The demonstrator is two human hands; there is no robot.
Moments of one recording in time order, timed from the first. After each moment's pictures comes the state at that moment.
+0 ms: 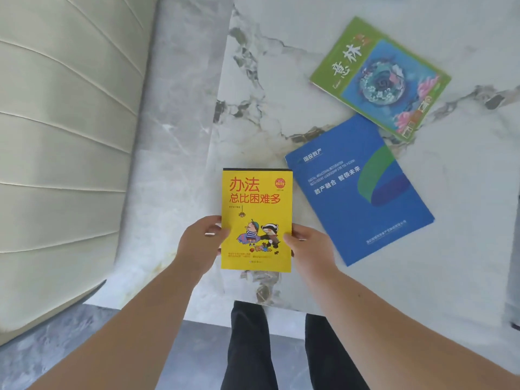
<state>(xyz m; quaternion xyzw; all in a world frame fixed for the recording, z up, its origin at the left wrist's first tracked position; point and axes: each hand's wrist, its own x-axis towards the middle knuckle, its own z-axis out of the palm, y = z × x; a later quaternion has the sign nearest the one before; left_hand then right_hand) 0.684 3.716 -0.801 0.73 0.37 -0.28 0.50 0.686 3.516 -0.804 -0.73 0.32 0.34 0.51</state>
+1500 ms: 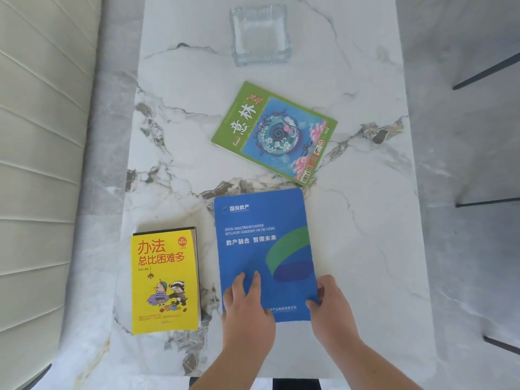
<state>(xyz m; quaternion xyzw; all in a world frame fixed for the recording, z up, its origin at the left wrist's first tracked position) 0.676 3.462 -0.810 0.88 0.14 -0.41 0.18 0.664 3.309 -0.825 -0.80 0.33 0.32 0.37</state>
